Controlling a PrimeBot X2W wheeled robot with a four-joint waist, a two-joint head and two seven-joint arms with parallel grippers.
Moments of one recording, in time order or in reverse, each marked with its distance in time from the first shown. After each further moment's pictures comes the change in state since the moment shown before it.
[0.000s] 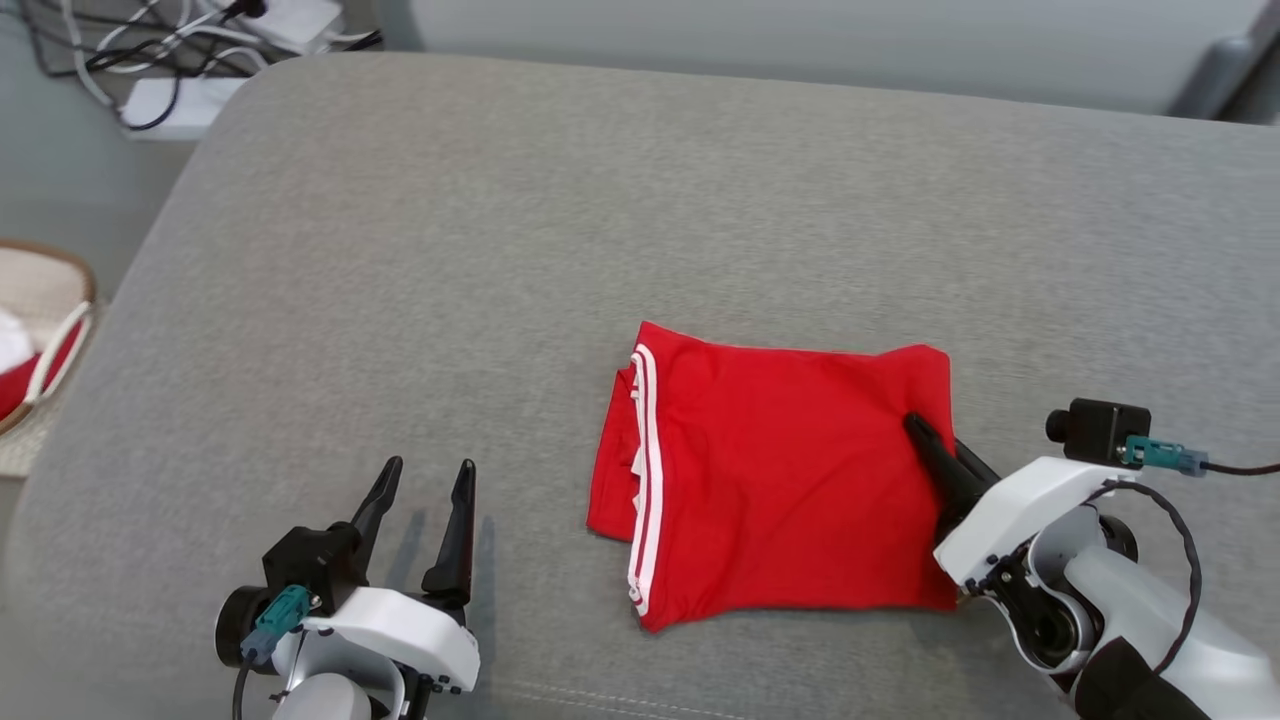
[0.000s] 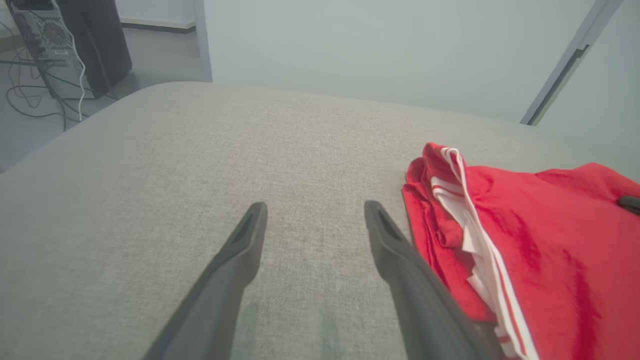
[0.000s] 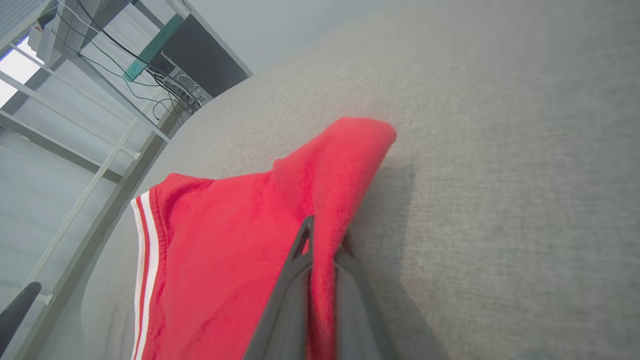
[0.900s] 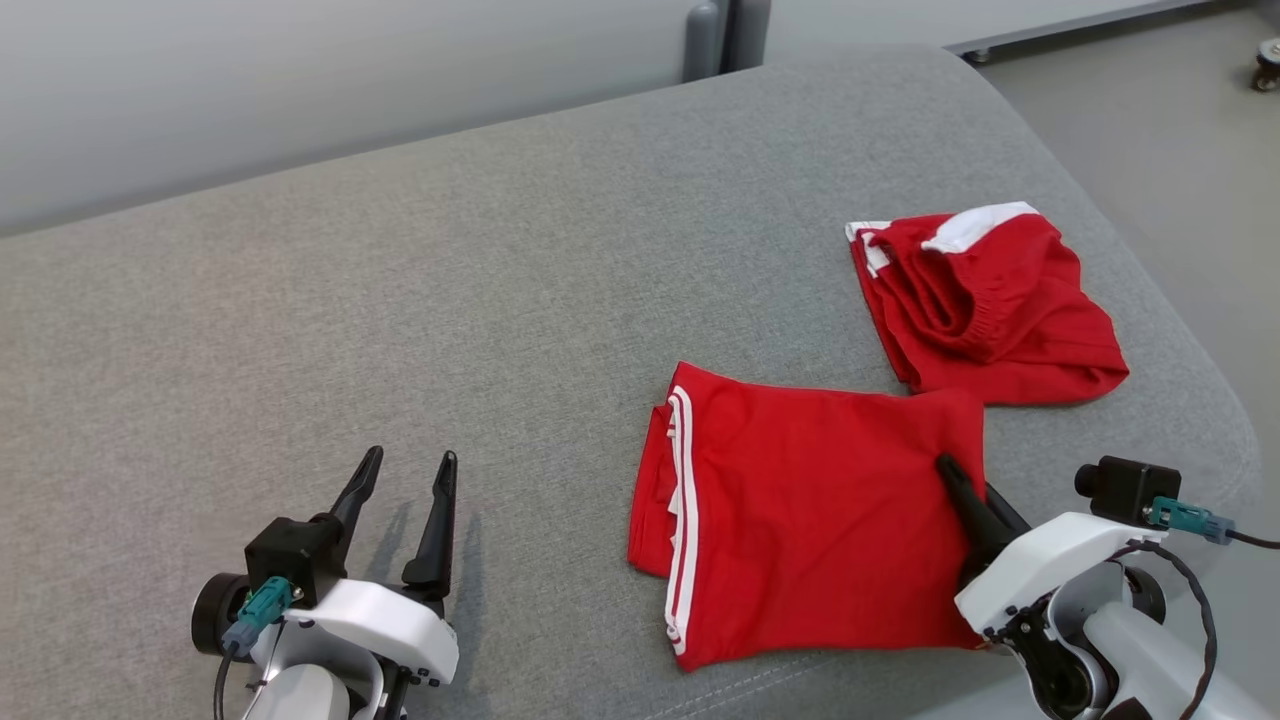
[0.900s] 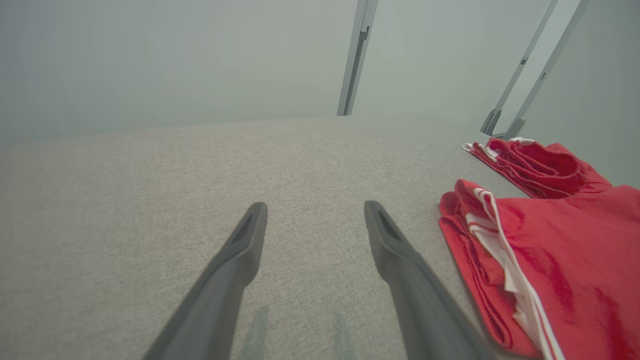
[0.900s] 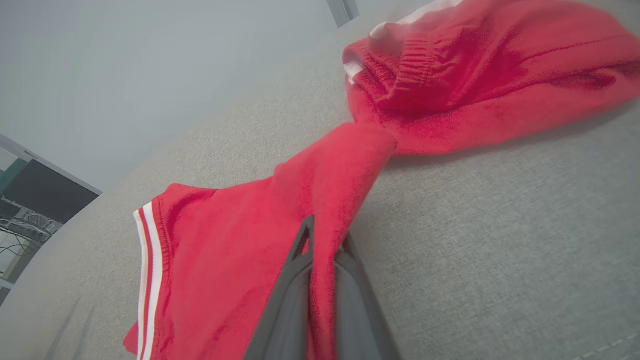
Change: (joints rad) left arm -0.014 0.009 0.052 0.006 0.074 -0.038 0.000; right arm 0.165 0.035 -0.223 -0.032 -0.190 0.000 -0.008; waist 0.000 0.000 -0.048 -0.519
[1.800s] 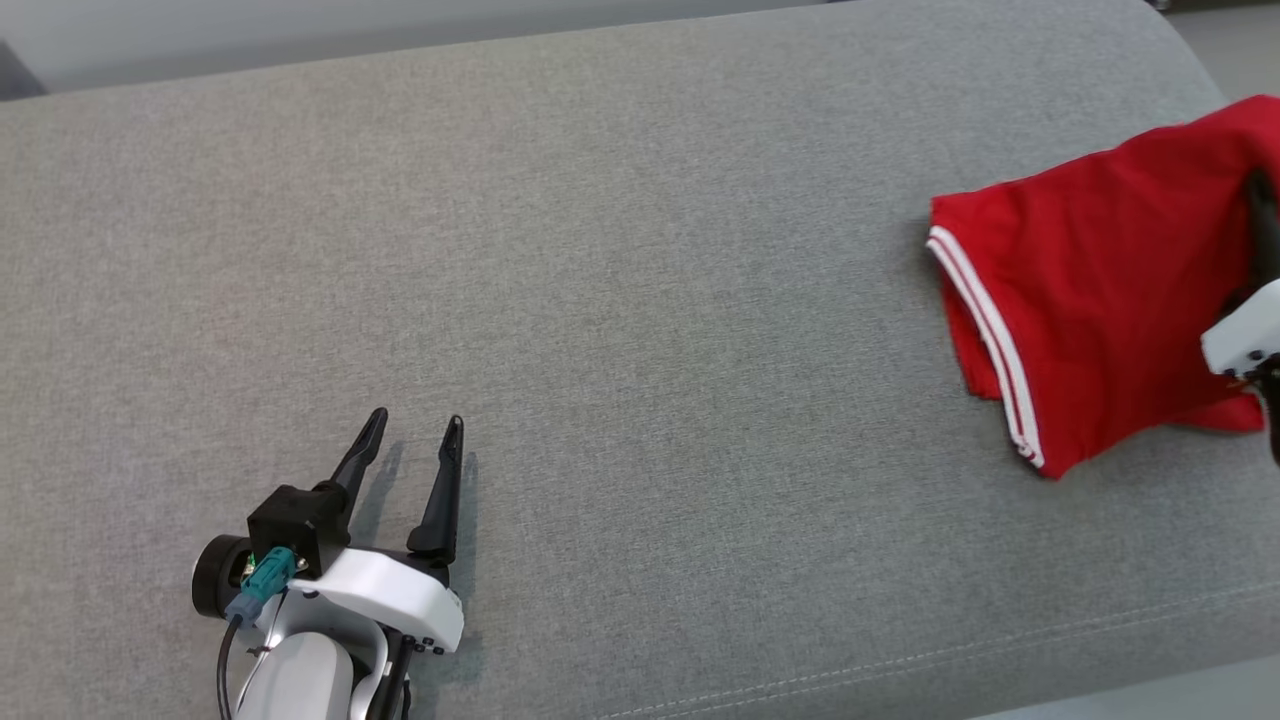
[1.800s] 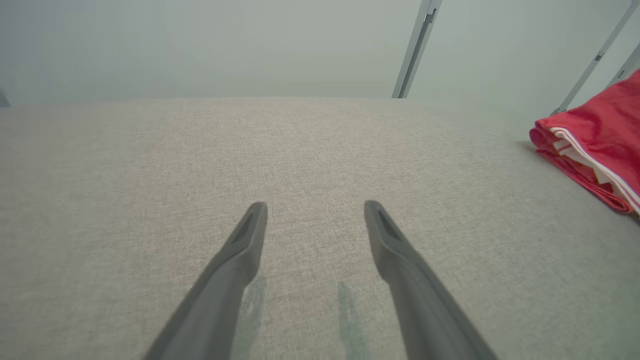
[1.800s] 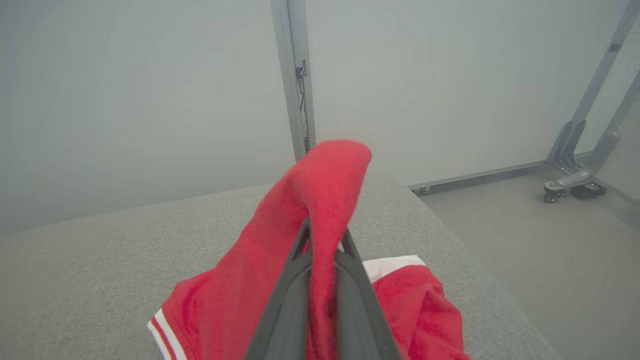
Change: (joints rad) left arm -0.040 0.001 -0.015 -0.023 0.012 -0.003 0.000; right arm -0.340 -0.135 -0.340 0.200 -0.417 0.000 0.000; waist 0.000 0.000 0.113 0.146
